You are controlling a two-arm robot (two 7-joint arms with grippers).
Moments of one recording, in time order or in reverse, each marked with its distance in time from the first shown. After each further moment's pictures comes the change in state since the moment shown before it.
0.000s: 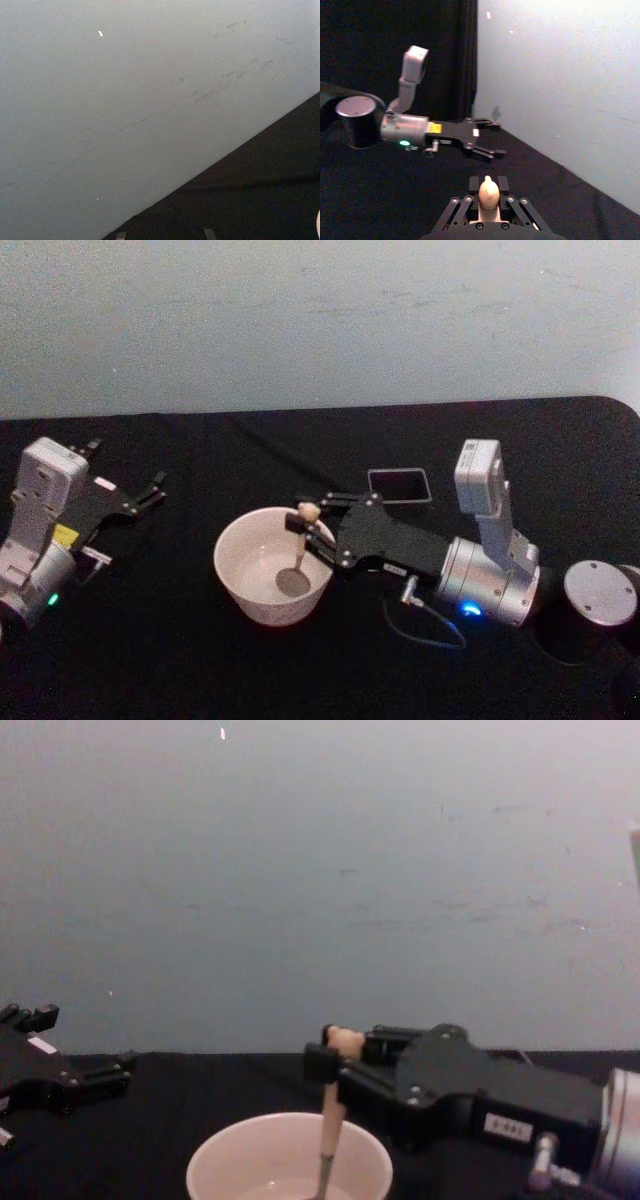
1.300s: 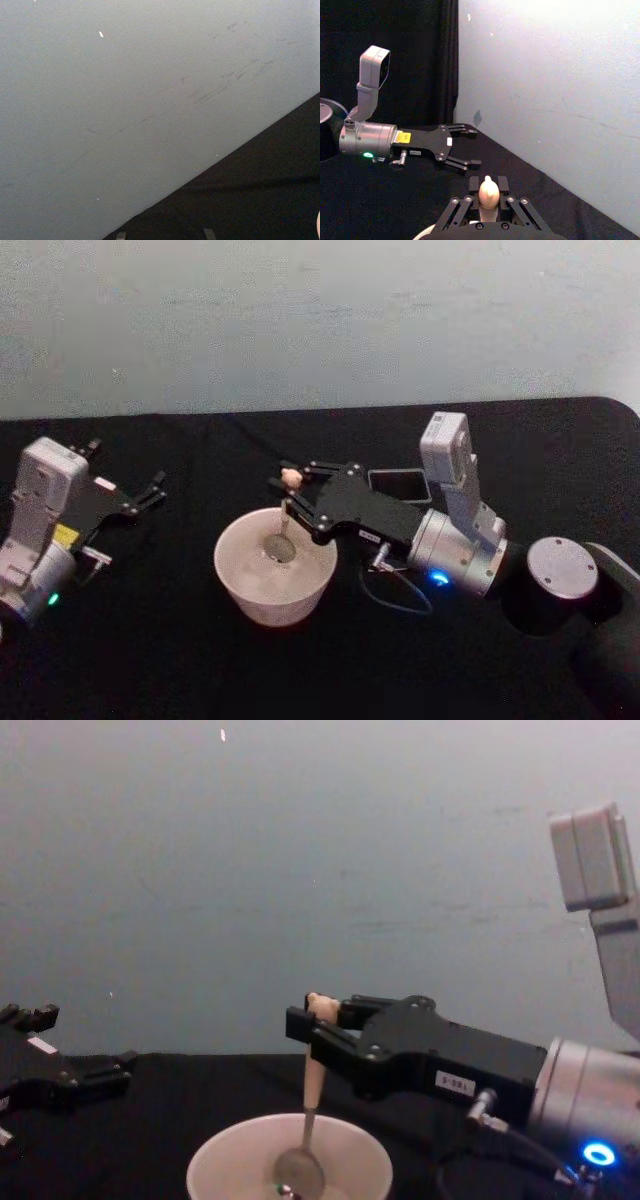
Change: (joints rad) left arm 0.000 0.000 0.000 0.000 0.000 0.000 0.000; right arm 0.090 -0.092 -0.009 0.130 -0.041 -0.027 -0.058
